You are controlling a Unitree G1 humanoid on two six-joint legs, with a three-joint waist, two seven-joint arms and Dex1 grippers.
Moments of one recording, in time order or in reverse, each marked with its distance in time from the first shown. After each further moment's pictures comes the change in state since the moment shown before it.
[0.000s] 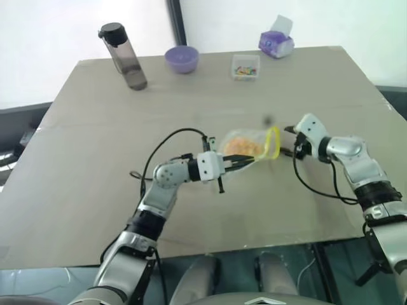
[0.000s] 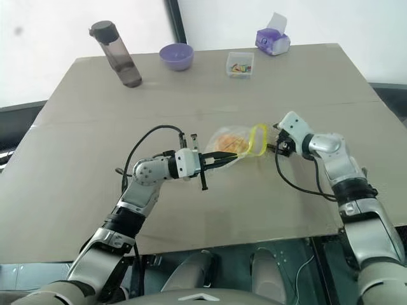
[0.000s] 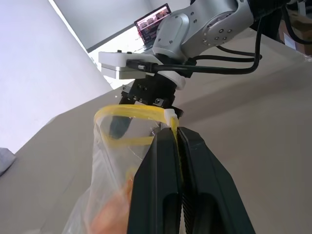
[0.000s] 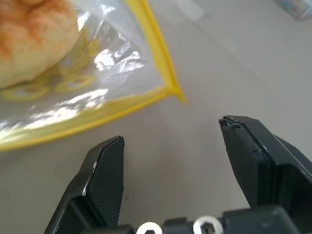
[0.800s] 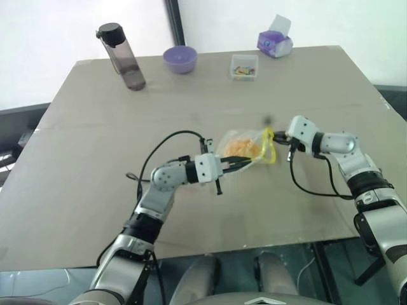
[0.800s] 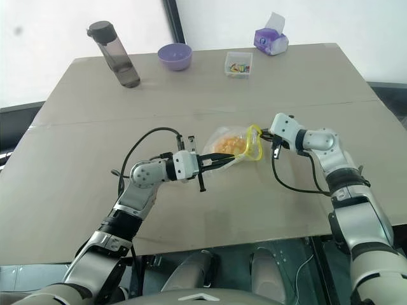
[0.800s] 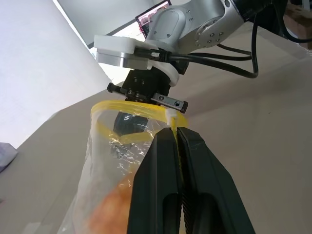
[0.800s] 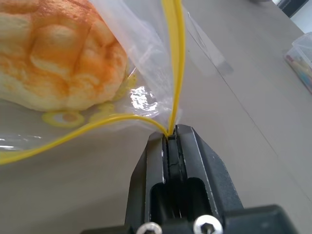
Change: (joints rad) left arm 0.011 0.019 0.001 -0.018 0.014 0.001 0.028; right arm -0.082 0.003 0.011 0.187 -0.053 -0.339 0.106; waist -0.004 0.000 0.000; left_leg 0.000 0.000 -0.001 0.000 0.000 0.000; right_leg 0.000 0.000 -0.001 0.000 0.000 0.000
